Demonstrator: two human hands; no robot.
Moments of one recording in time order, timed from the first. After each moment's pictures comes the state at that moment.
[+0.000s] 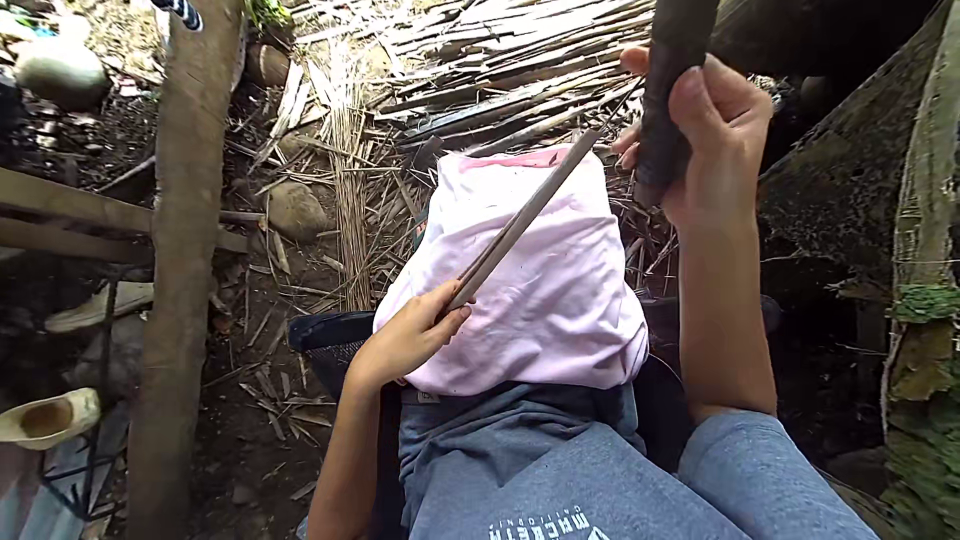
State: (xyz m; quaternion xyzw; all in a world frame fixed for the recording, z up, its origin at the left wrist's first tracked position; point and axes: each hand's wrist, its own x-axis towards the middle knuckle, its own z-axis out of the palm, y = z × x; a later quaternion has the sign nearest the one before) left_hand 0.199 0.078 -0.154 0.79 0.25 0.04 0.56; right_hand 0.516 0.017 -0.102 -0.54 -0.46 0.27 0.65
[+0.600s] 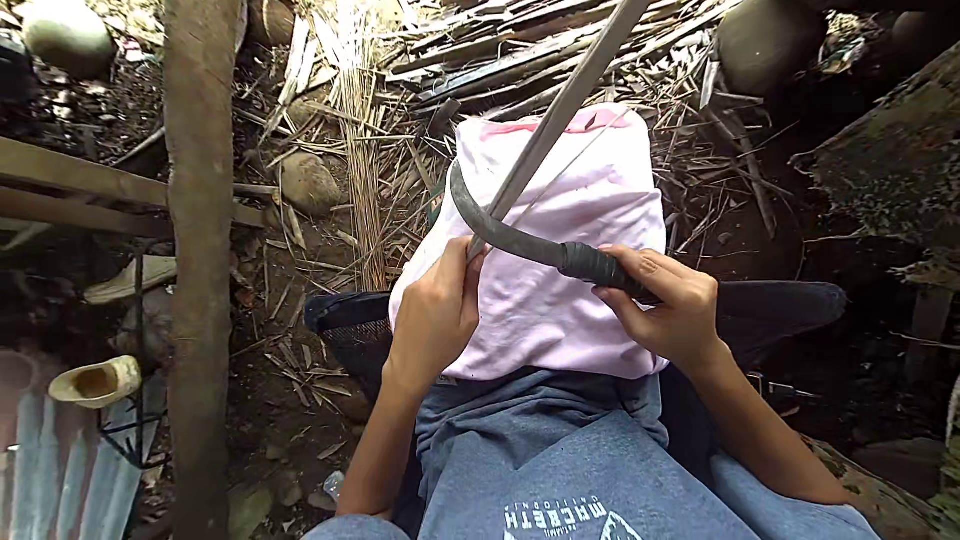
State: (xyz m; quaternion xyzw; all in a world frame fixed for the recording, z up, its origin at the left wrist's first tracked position) left_hand 0.221 0.051 -0.134 0.87 0.35 0.23 0.25; right_hand 0.445 -0.083 -0.171 -0.65 -0.65 0.04 0.40
